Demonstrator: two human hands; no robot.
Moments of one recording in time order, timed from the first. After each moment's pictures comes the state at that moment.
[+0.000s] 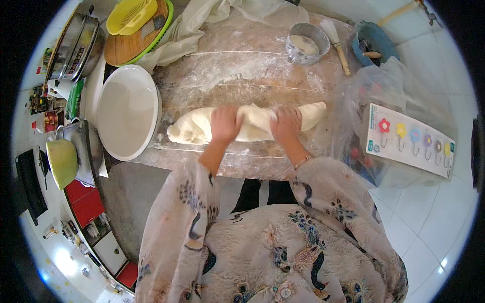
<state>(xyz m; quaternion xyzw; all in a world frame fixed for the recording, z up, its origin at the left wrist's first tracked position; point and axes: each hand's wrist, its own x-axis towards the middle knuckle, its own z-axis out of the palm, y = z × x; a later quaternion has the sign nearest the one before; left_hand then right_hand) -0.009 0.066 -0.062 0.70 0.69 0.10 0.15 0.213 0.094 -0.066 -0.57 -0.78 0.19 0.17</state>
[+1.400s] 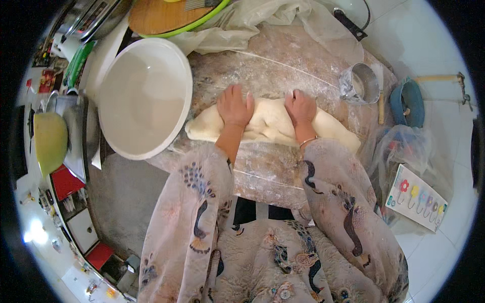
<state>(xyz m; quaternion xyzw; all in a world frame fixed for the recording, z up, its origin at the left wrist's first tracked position) -0.111 0.126 -0.115 0.54 0.80 0.26 -0.01 0.075 0.220 -0.111 -0.62 -0.77 0.14 0.08</state>
